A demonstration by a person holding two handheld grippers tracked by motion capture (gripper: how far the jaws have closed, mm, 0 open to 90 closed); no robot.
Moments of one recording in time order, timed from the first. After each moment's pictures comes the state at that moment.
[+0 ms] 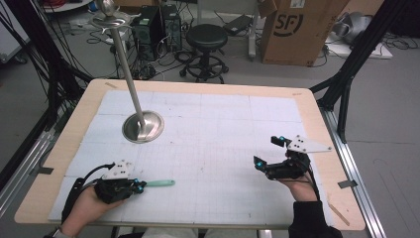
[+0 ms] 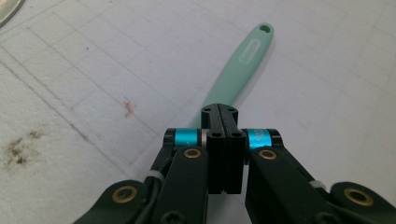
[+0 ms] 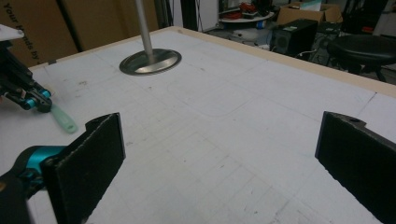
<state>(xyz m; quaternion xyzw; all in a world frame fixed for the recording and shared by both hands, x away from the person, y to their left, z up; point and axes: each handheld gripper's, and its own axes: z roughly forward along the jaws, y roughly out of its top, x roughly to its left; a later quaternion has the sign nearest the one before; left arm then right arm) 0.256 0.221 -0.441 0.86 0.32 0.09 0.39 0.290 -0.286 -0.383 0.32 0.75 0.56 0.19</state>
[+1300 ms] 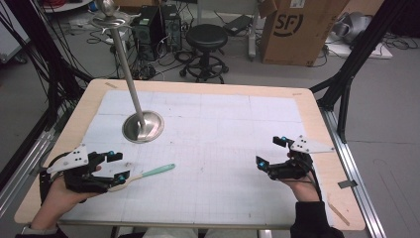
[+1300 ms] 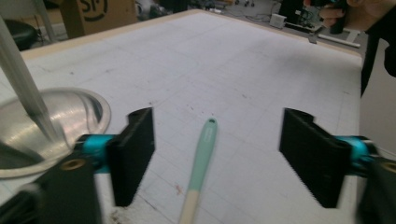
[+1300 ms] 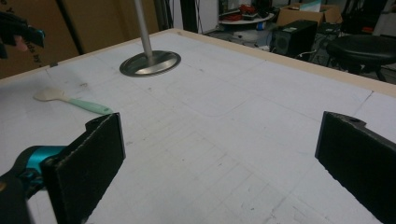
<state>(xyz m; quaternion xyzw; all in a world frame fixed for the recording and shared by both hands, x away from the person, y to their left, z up) 0.253 0.280 -0.391 0.77 0.26 0.13 0.57 0.290 -0.291 -0.383 0.32 0.74 0.56 0.18</state>
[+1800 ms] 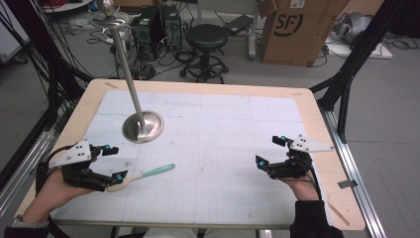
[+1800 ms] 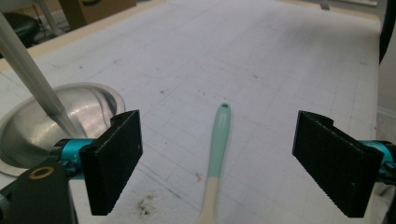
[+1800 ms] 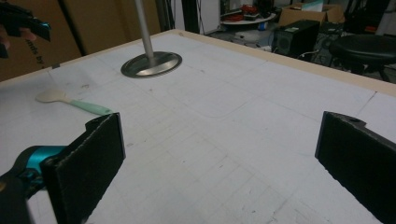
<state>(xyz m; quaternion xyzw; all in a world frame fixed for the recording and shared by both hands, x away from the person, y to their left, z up) 0.265 0.279 -0.377 0.82 0.23 0.14 0.51 0.293 -0.290 -0.384 0.31 0.74 0.56 0.18</state>
